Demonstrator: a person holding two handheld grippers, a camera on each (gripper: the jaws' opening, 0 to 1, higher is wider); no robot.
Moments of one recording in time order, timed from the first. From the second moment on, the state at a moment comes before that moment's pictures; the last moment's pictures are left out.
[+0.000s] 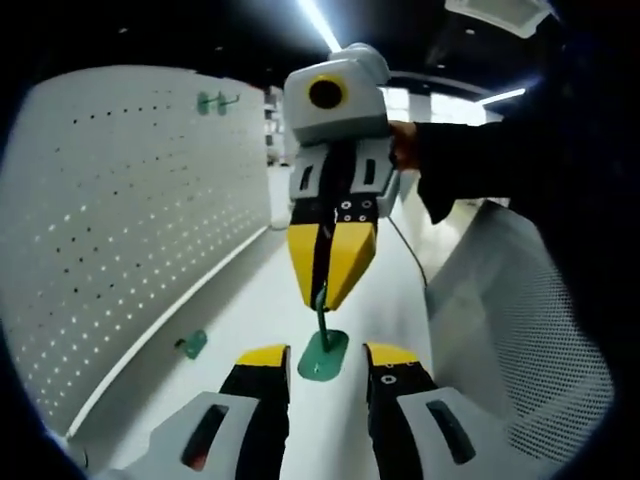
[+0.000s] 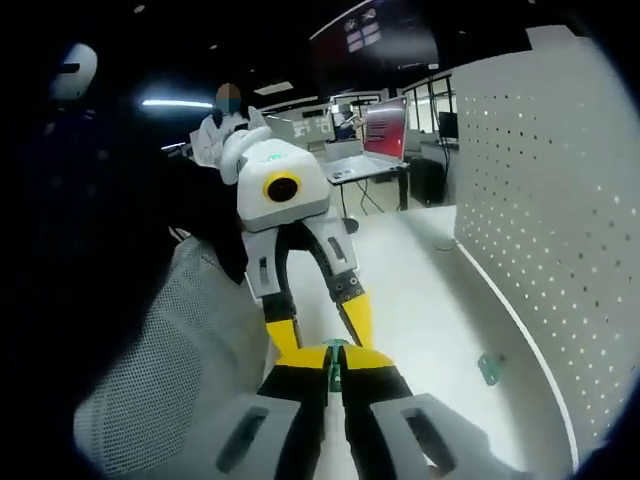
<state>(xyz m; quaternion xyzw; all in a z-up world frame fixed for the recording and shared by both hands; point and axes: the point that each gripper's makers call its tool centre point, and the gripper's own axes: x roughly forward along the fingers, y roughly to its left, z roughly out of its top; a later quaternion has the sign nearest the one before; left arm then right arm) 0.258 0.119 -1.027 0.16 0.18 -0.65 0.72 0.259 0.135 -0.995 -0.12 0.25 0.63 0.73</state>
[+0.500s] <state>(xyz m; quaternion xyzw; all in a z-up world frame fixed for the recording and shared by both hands) 0.251 0.115 -1.029 0.16 0.18 -0.66 0.71 0.250 0.142 -0.991 -0.15 0.24 0.64 0.71</state>
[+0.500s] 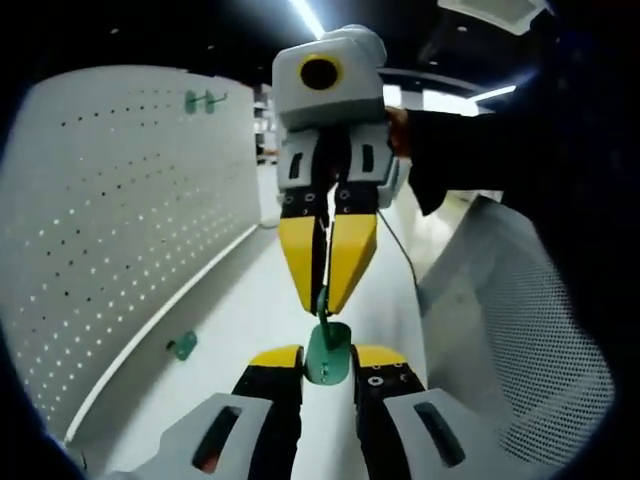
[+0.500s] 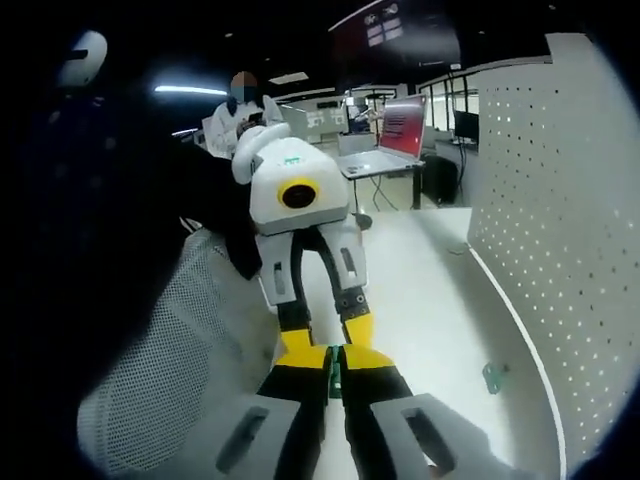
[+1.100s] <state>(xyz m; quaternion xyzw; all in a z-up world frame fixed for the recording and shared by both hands) 0.253 0.114 -1.022 0.13 0.19 -0.65 0.72 0.255 0.143 -0.985 -0.16 0.24 0.64 0.72</state>
